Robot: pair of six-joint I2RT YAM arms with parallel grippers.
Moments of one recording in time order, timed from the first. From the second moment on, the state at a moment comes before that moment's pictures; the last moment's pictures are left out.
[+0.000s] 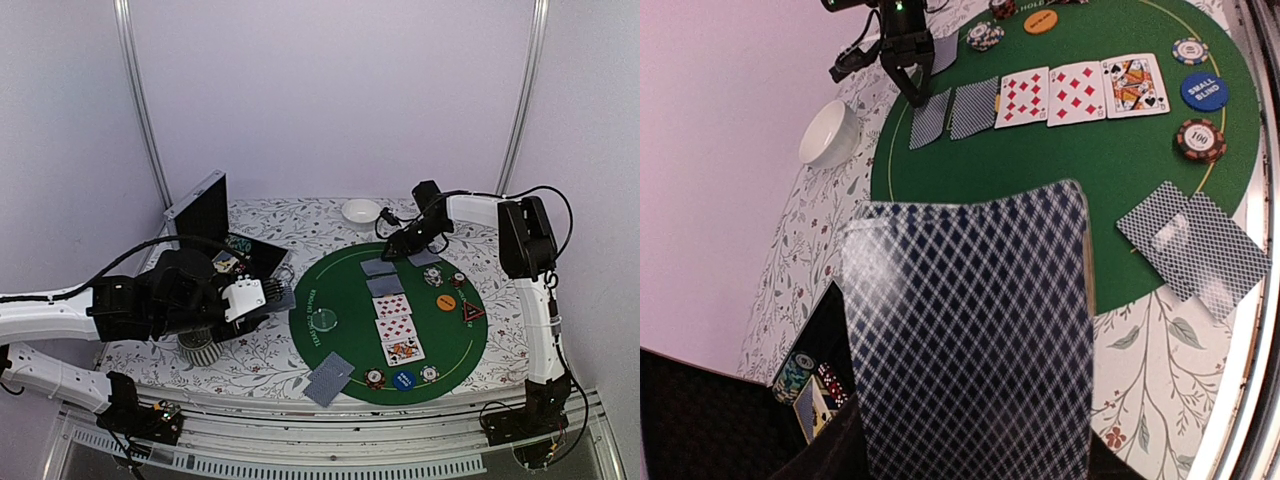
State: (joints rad) left arm -1.10 1.03 0.75 -0.33 -0.30 0.49; right arm 0.31 2.40 1.91 -0.68 -0.55 -0.22
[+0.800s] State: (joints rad) left arm -1.10 1.33 0.82 -0.31 -0.33 0.33; right arm 0.56 1.52 1.55 -0.50 -0.26 -0.07
